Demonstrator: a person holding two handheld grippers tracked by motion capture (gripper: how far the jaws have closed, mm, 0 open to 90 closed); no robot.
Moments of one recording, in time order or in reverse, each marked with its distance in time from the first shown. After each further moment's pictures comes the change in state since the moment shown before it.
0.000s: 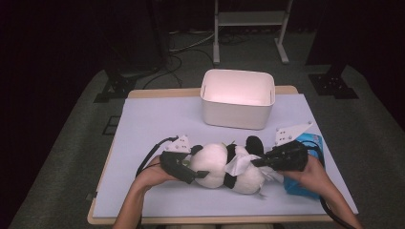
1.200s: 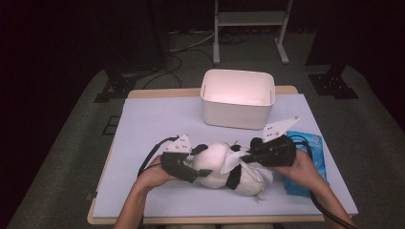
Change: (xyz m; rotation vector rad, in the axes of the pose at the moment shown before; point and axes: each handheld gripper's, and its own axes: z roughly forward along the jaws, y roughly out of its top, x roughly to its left) left arm -0.007 0.006 -0.003 -0.023 0.002 0.033; right arm 0.005 0.029 0.013 -0.001 0.004 -0.053
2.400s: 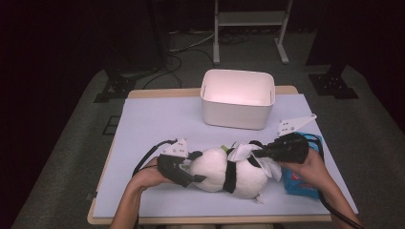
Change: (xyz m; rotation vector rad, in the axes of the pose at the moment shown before) left arm 0.003 -0.010 -0.003 0.061 -0.058 0.010; right arm -0.022 -0.026 -0.017 -0.042 -0.046 0.103
